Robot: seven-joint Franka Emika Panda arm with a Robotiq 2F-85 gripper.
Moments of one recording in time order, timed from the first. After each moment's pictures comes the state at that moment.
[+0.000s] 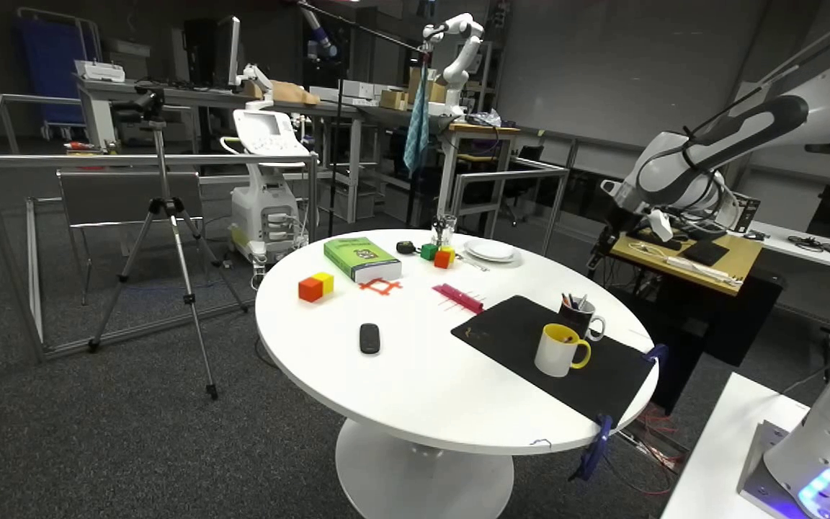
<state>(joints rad) -0.01 -0.10 -0.22 -2.49 0.14 2.65 -0.72</state>
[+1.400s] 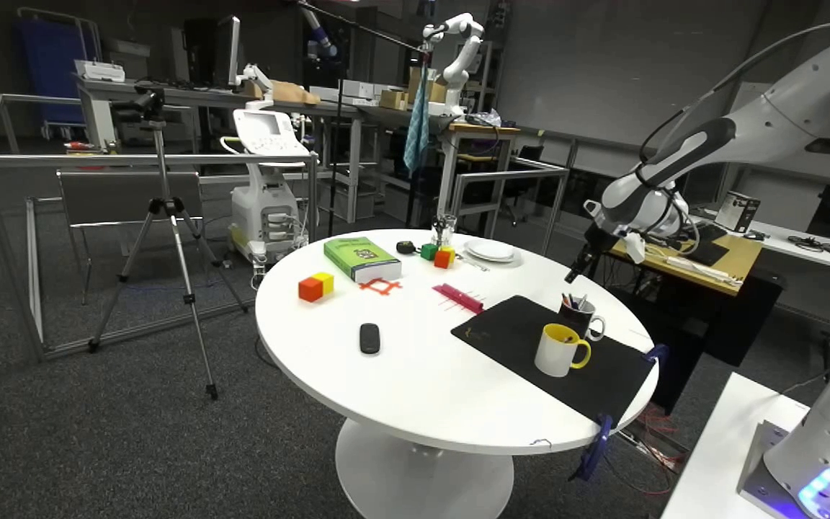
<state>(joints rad) -0.03 0.14 -0.16 -2.41 0.46 2.84 -0.95</state>
